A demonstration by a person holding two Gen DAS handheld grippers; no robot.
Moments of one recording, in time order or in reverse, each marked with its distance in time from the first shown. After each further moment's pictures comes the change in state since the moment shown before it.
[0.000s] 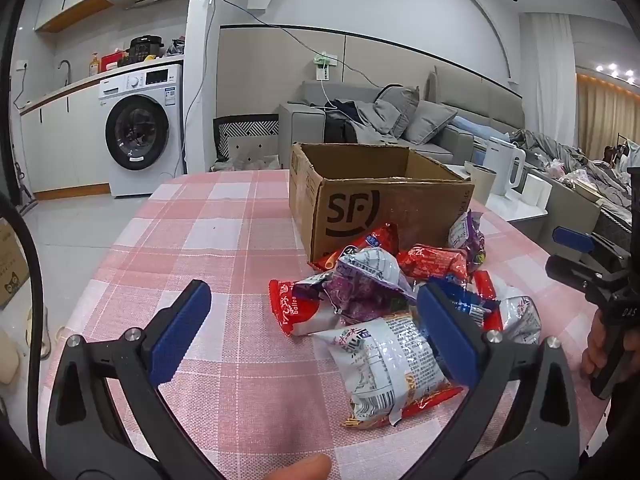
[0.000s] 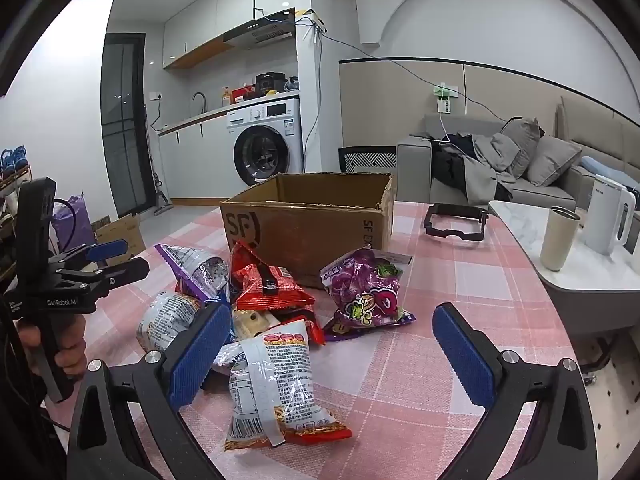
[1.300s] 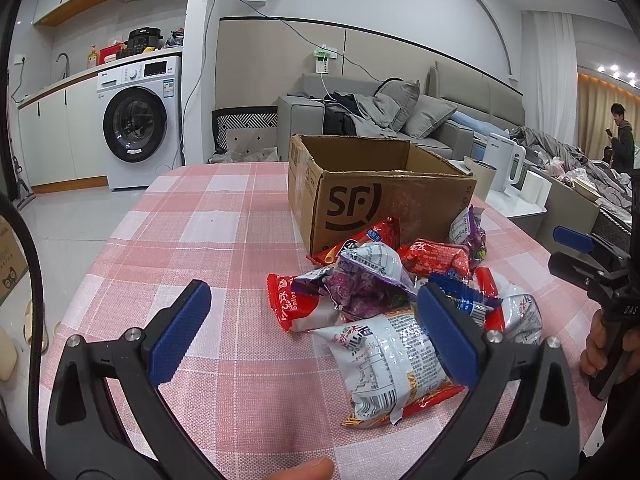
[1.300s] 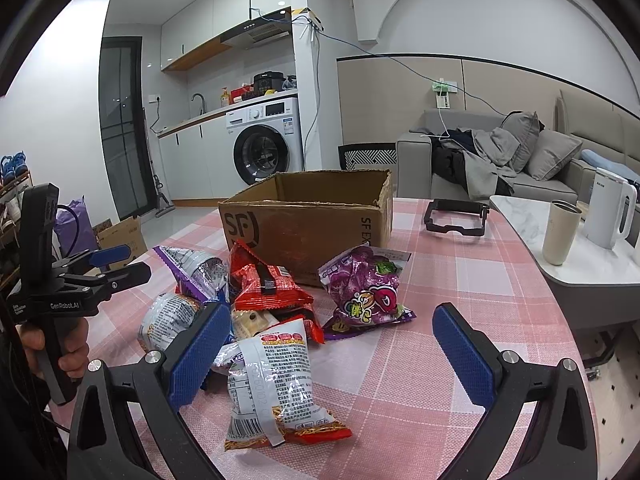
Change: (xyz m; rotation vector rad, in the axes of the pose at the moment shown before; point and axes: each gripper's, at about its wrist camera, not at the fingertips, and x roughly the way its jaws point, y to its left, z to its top) left arm 0.007 0.003 -0.002 -0.010 0.011 -0.004; right arm 0.002 -0.004 0.000 0.018 0.012 0.007
